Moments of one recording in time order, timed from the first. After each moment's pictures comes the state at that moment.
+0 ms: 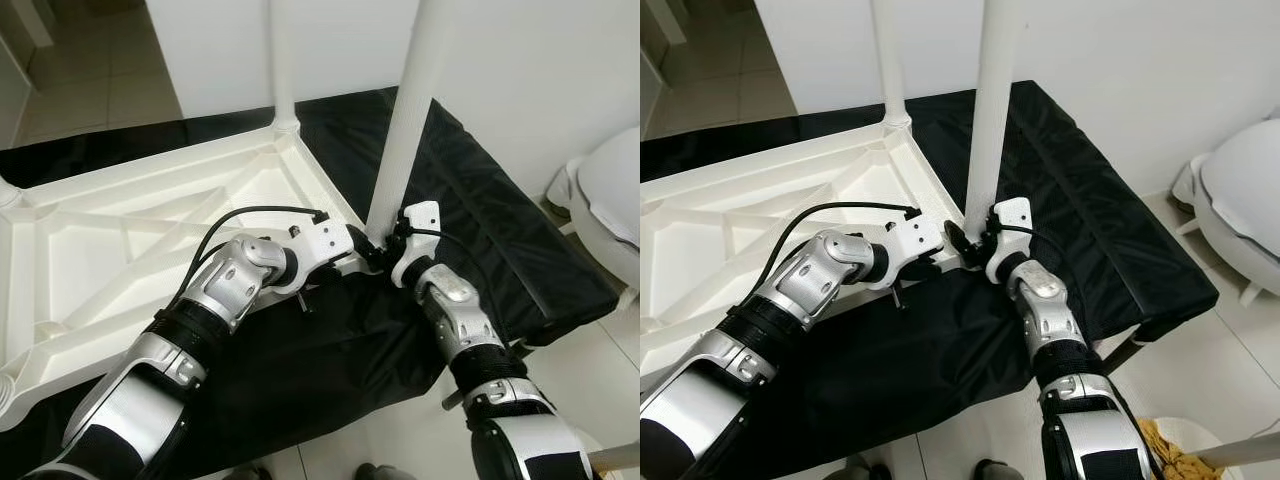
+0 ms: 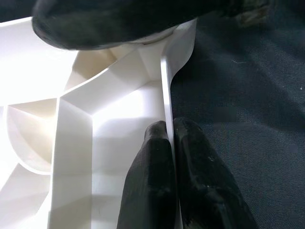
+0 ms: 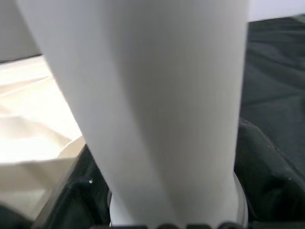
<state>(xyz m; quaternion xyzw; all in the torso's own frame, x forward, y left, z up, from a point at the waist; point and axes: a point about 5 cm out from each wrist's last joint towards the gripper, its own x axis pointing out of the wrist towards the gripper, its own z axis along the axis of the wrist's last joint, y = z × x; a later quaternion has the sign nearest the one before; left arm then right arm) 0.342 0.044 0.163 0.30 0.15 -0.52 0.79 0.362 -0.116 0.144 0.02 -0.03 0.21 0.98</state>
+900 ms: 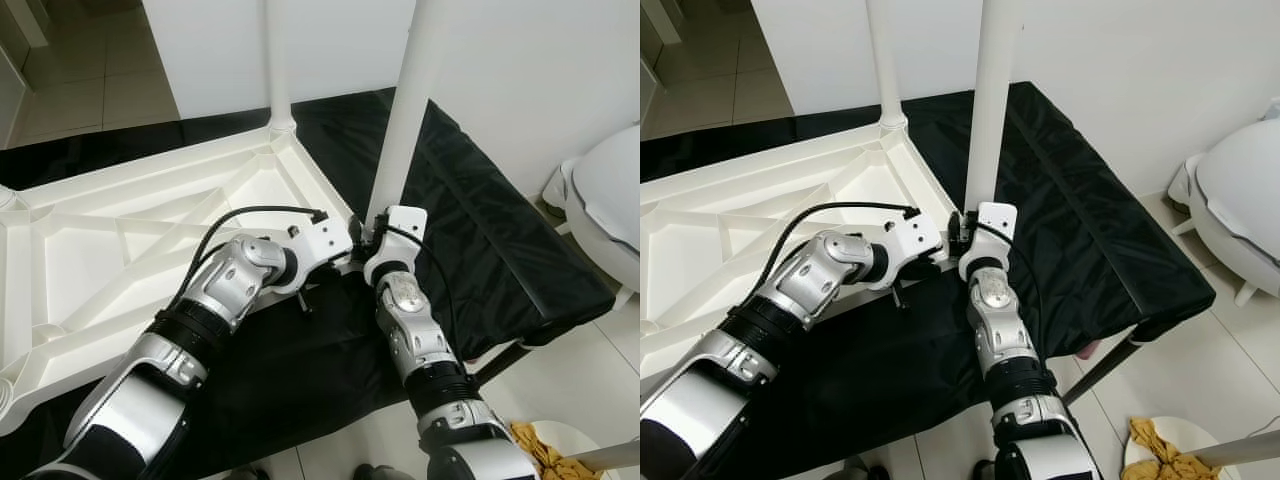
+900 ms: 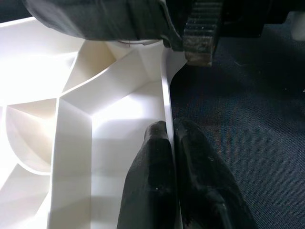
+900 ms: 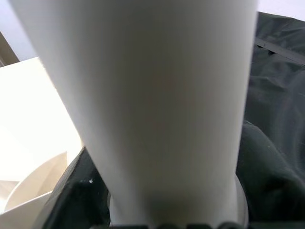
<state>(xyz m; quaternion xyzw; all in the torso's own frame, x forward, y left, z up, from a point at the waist) 0.341 0.042 0.162 0.30 0.15 -0.52 0.79 0.351 -0.094 0.145 0.05 -0.03 0.01 1.00</state>
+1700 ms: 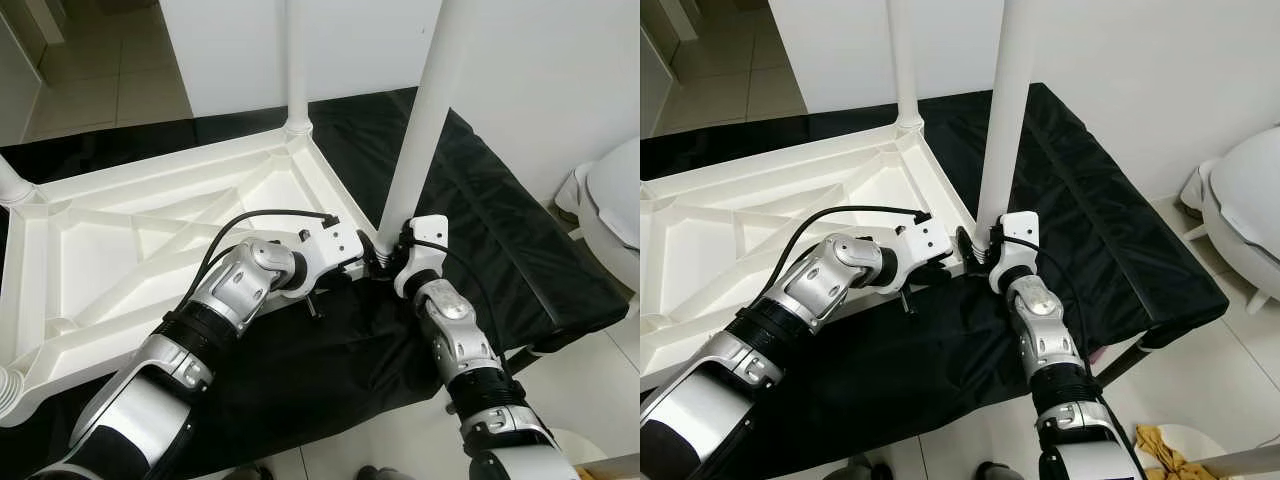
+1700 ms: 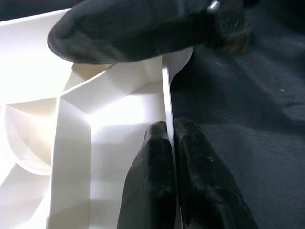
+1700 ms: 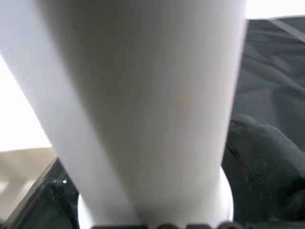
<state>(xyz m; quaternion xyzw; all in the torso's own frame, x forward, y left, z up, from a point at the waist) 0.338 0.035 0.163 0.30 0.14 -0.53 0.78 0.348 -0.140 0.143 -0.04 -0.05 0.19 0.98</state>
